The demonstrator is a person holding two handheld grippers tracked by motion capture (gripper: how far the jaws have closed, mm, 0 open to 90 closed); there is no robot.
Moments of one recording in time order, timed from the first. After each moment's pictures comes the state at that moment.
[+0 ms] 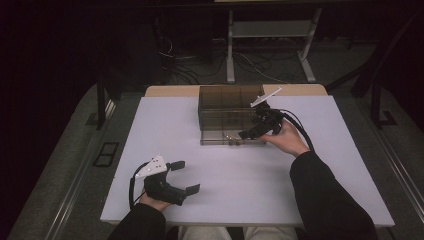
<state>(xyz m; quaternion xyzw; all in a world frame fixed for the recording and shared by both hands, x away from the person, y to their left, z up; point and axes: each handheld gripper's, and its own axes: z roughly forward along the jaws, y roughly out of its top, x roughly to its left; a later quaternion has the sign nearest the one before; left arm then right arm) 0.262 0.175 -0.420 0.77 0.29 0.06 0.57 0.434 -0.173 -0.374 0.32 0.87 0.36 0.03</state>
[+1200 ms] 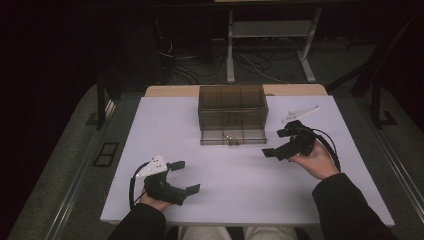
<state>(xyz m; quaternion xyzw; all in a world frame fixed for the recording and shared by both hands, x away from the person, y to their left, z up) 0.261 0.174 -0.420 0.77 0.29 0.06 0.57 0.353 -0.235 -0.363 0.35 0.85 0.39 0.05</state>
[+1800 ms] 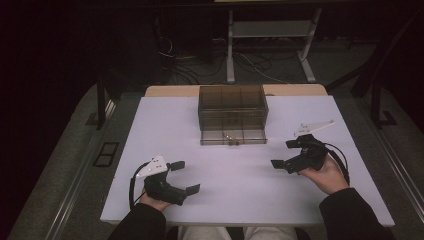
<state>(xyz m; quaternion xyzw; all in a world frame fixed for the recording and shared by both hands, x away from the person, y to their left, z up) 0.262 0.174 -0.421 0.77 0.29 0.06 0.57 0.320 -0.258 -0.379 0.37 0.83 0.41 0.05</state>
